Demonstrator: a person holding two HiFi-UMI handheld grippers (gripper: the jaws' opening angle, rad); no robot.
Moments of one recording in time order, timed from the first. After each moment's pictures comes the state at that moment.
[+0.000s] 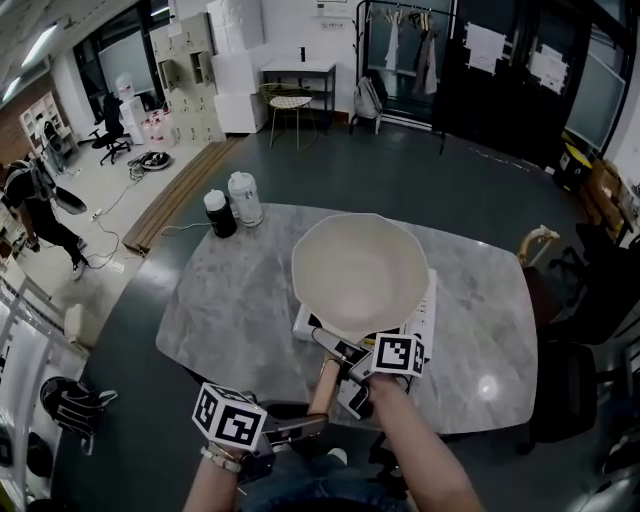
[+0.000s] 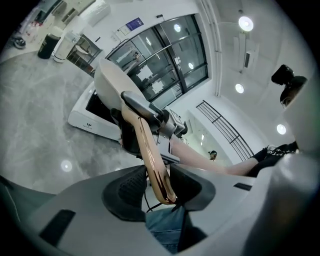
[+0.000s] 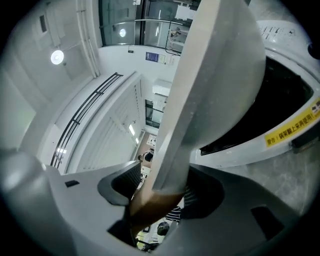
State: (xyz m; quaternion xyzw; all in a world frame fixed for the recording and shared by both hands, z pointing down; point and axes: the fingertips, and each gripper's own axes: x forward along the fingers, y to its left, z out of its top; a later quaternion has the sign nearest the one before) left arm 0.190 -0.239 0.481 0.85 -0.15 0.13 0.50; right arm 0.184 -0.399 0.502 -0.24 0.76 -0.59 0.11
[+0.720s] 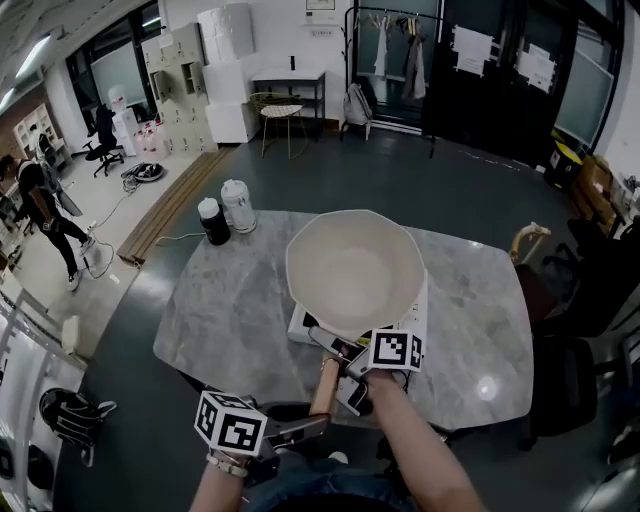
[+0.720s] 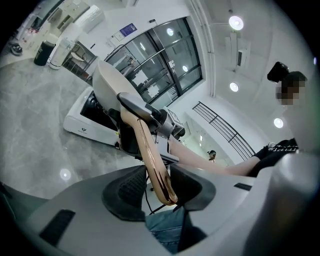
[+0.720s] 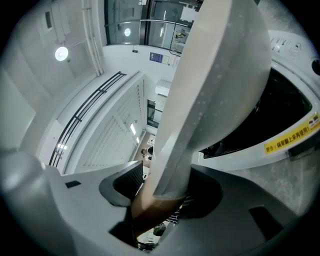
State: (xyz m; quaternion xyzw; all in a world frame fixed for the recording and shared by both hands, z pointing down) left arm 0.196 -0.237 0.475 0.86 -0.16 0.11 0.47; right arm 0.186 -0.399 0.489 -0.25 0.77 -0.57 0.11
